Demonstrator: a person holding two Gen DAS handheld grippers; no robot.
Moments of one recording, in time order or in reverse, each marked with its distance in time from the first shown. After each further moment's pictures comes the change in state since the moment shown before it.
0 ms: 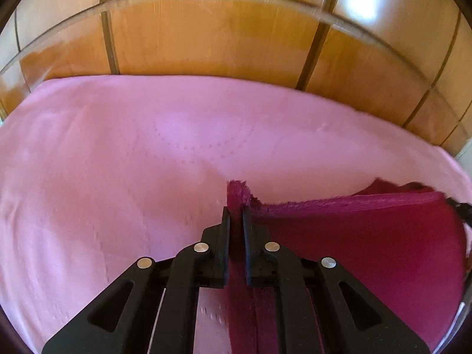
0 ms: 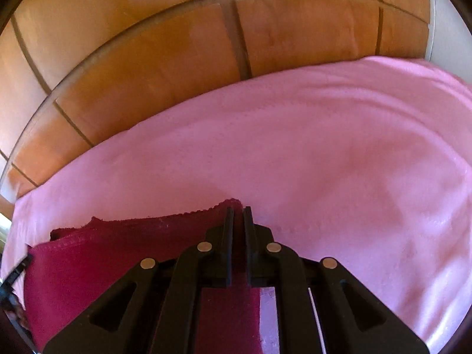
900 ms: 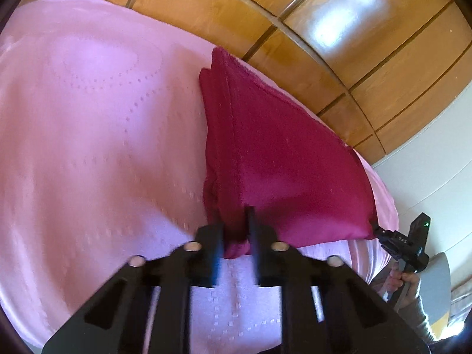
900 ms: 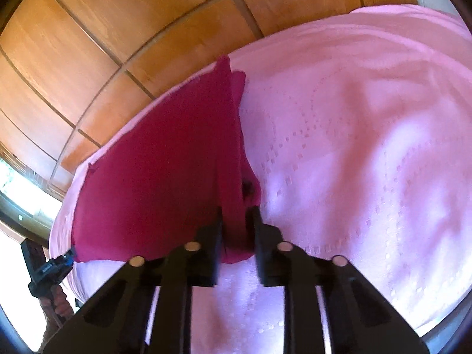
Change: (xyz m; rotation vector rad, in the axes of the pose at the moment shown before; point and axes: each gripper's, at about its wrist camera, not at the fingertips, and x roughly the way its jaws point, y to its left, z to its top) left arm -0.126 0.035 -0.172 -0.212 -0.003 -0.463; right arm -0.133 -0.058 -0.162 0.035 0.023 0.282
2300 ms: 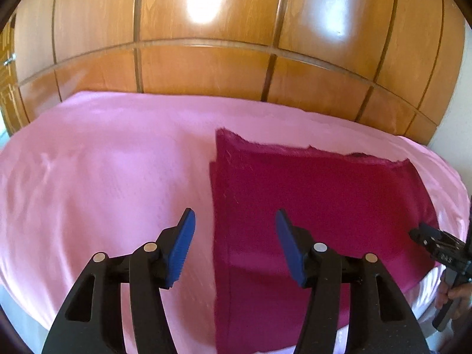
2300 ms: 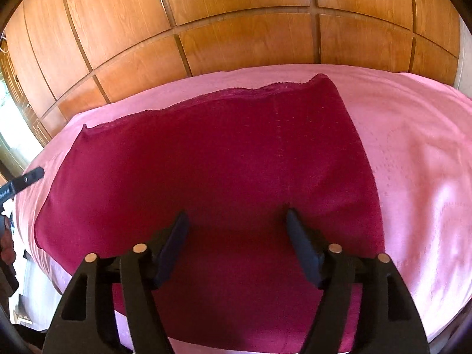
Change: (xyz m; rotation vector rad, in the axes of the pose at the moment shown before) left arm -0.008 -0.071 0.028 0.290 -0.163 0.405; right arm 0.046 0.090 -0.027 -0.335 -0.025 -0.127
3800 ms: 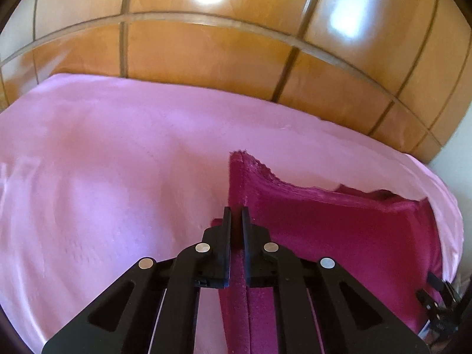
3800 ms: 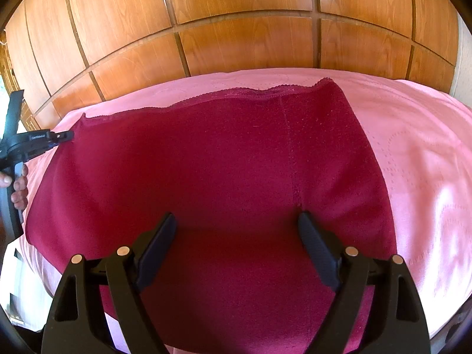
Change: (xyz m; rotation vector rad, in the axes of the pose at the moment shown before) left arm 0.099 0.029 0.057 -0.095 0.100 -0.066; right arm 0.006 0.012 0.000 -0.015 -0.020 -0.038
